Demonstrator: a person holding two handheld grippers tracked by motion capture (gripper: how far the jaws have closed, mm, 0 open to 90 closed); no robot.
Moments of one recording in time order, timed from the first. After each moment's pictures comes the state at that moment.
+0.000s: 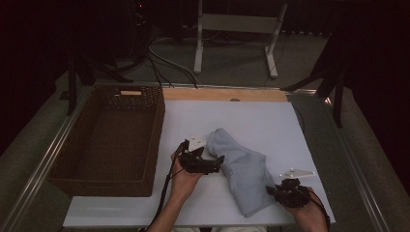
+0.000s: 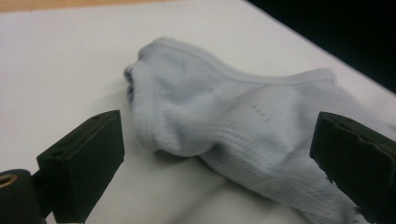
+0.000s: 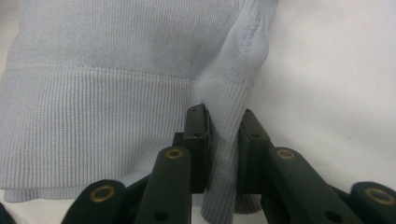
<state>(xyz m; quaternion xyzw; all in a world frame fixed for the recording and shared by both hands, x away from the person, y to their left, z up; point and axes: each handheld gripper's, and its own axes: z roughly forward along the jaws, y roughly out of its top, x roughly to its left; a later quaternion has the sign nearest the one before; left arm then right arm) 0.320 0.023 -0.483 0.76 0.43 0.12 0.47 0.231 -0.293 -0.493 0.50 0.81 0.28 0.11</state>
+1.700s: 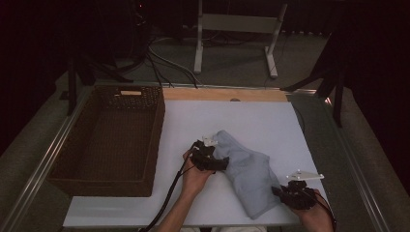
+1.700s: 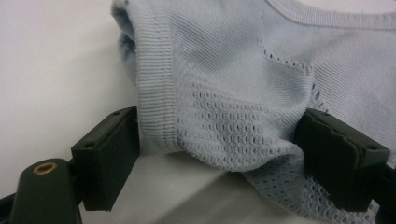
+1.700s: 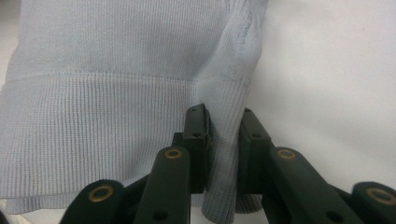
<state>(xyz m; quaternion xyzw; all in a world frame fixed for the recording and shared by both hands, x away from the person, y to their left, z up) 0.347 -0.011 -0.521 0.80 0.45 0.09 0.39 0.225 -0.307 -0.491 0.51 0.80 0.29 0.13</state>
